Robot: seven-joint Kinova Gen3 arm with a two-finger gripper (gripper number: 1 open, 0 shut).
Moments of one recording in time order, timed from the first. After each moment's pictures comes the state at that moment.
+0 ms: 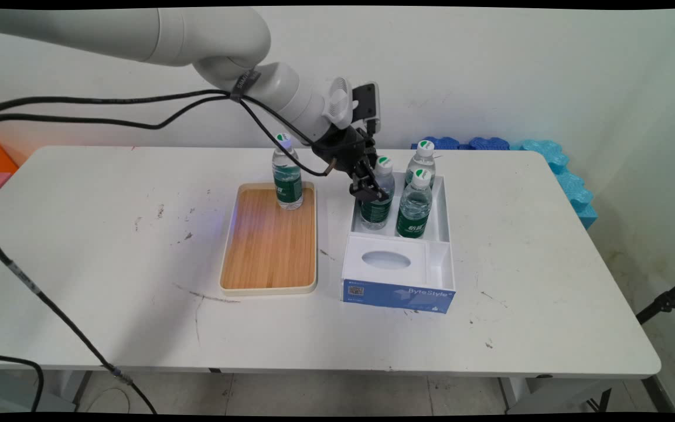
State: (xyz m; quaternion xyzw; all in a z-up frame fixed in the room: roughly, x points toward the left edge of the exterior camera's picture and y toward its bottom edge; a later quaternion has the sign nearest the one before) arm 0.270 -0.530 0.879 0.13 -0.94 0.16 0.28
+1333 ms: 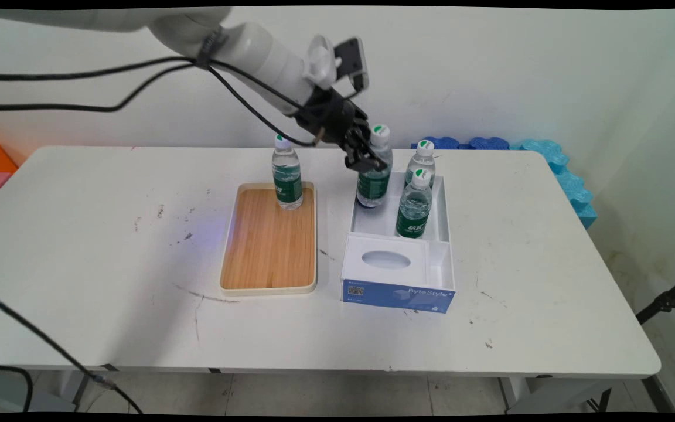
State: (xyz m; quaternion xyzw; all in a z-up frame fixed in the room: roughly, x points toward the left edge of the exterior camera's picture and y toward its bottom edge) arm 0.291 -0.504 0.945 0.18 -0.92 0.17 0.31
